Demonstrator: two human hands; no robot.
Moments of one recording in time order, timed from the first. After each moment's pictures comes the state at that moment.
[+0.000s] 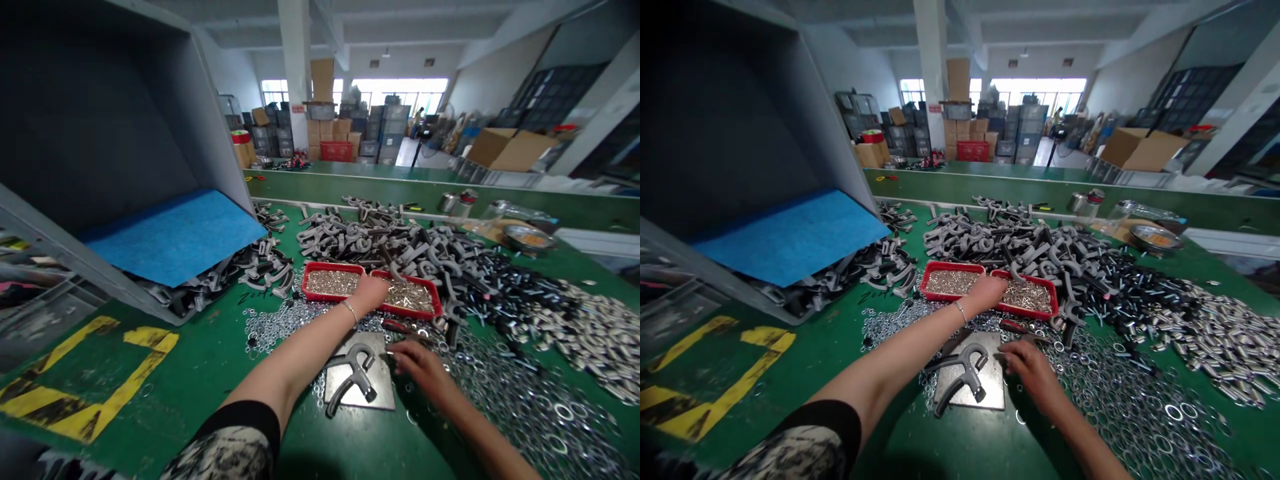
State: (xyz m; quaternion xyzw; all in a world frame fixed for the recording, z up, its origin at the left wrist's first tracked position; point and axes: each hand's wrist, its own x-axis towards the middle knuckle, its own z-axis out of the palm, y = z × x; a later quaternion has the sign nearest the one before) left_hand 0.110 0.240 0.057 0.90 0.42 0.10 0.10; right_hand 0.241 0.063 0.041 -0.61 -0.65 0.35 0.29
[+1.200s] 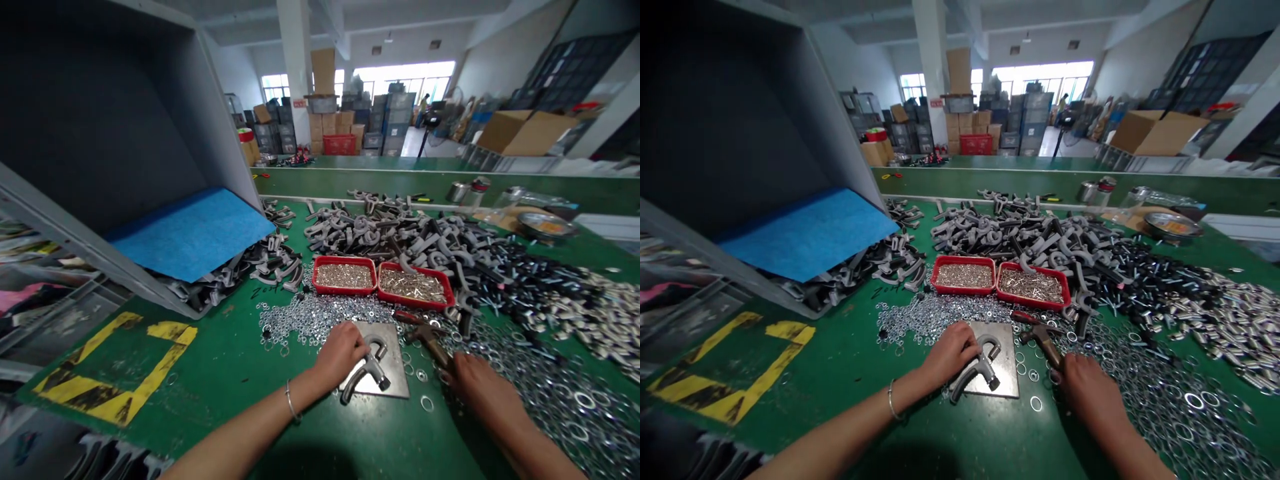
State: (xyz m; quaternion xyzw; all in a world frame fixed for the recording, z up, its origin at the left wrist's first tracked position) left_hand -0.009 0.092 0.038 0.83 0.47 0.18 0.25; right_hand 0.298 0.019 0.024 -0.71 -0.70 0.05 -0.06
